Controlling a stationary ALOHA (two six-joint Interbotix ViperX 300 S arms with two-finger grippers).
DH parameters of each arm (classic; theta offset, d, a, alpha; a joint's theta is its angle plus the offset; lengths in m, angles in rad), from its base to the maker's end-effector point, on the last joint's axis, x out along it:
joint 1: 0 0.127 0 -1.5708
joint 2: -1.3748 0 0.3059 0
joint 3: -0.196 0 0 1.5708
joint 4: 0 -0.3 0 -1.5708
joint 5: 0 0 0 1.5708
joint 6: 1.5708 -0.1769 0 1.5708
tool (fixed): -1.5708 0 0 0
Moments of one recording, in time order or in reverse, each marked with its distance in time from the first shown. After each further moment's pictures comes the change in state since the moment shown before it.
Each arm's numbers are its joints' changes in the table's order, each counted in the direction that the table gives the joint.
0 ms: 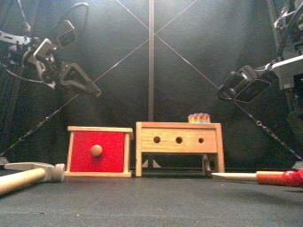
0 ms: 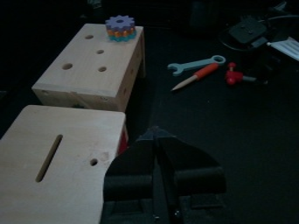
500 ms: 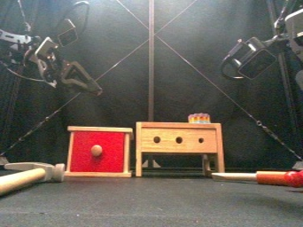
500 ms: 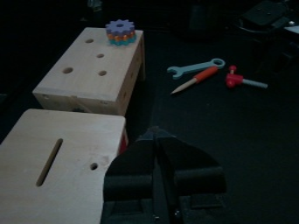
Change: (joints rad) left arm 0.000 0.000 -0.009 -0.002 0.000 0.000; right arm 0.017 -0.071 -0.002 0.008 0.011 0.000
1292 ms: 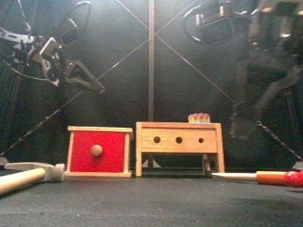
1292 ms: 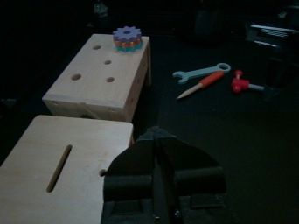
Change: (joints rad) left arm 0.018 0.000 -0.015 -0.015 0.000 0.000; right arm 0.052 -0.026 0.015 0.408 -0.175 0.006
